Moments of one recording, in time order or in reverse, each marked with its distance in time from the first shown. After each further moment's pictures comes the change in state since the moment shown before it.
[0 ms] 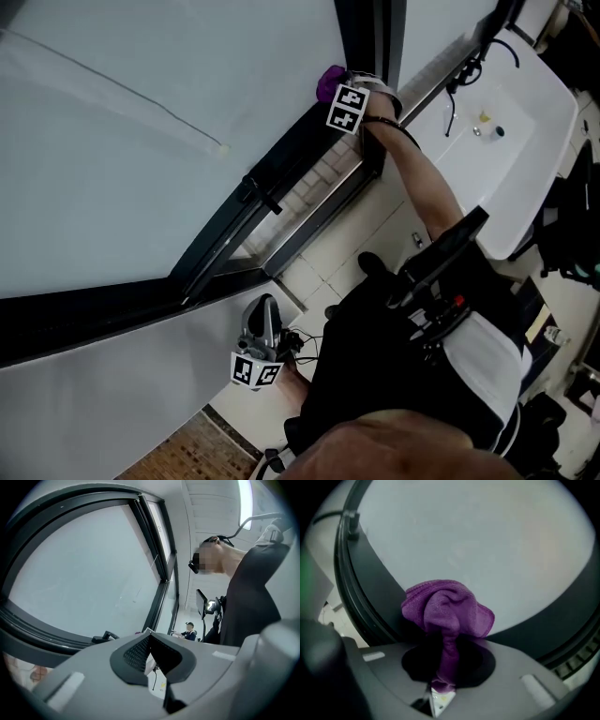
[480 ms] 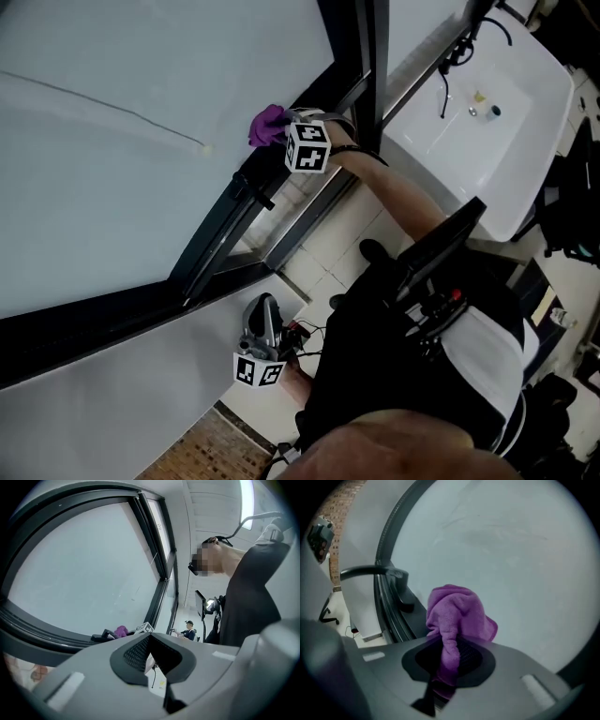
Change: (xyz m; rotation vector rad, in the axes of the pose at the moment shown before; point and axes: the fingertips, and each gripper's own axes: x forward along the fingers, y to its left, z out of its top) left arm -0.001 -0.005 -0.003 0.000 0.022 -0.009; right arm -0.086 0.140 0.135 0.019 -0.446 0.353
